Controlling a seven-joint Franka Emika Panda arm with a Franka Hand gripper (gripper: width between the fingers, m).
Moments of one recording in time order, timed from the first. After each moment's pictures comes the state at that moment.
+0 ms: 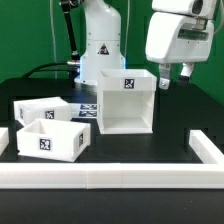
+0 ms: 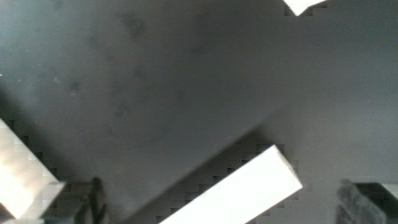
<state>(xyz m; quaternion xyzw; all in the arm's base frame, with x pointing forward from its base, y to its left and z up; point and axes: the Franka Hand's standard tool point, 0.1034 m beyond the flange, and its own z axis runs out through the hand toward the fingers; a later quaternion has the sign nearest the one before) 0.515 0.106 0.115 0.90 0.43 -0.01 0.06</state>
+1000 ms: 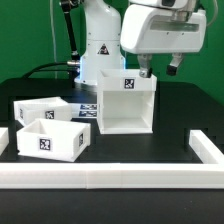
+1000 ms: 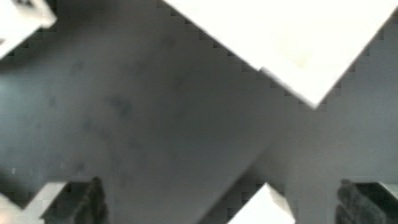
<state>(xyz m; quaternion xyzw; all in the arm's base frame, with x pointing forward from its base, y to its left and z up) 0.473 0.080 0.127 0.94 0.33 -0.03 0.04</state>
